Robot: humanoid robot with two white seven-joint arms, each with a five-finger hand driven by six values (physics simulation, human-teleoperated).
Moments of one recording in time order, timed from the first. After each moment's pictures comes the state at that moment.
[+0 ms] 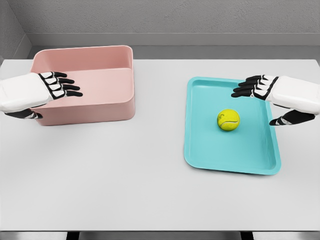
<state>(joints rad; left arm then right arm) -0.59 1.20 -0.69 -1.68 -0.40 -0.61 -0.17 -0.58 -1.25 0.71 -1.74 0.05 -0.61 0.25</state>
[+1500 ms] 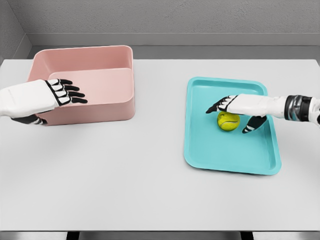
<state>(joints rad) -0.58 1.18 -0.70 -1.68 -0.40 -0.61 -0.20 -0.71 -0.79 0.79 -1.28 0.27 -0.61 0.57</state>
